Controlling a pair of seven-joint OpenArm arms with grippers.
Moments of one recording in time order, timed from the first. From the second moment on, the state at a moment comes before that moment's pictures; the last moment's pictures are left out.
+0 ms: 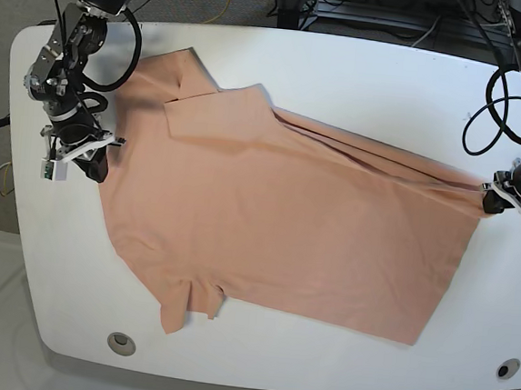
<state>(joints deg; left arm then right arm) -4.3 -31.2 -21.5 65.7 -38.7 -29.0 45.3 -2.7 10.4 30.4 86.4 26.0 29.9 -39.2</state>
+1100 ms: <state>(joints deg) -4.7 -32.1 -22.5 69.6 -36.0 -27.0 41.9 -5.8 13.5 29.4 88.1 26.2 30.5 -41.0</state>
